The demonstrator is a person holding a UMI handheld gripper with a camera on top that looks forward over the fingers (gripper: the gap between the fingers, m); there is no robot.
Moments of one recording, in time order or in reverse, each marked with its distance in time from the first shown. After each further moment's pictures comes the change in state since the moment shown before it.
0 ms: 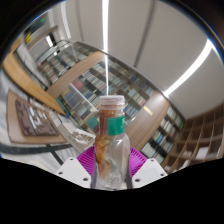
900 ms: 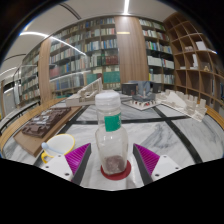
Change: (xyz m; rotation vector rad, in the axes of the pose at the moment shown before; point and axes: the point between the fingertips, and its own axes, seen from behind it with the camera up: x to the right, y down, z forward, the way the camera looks) arm -0.136 0.223 -0.081 -0.595 -0.144 0.835
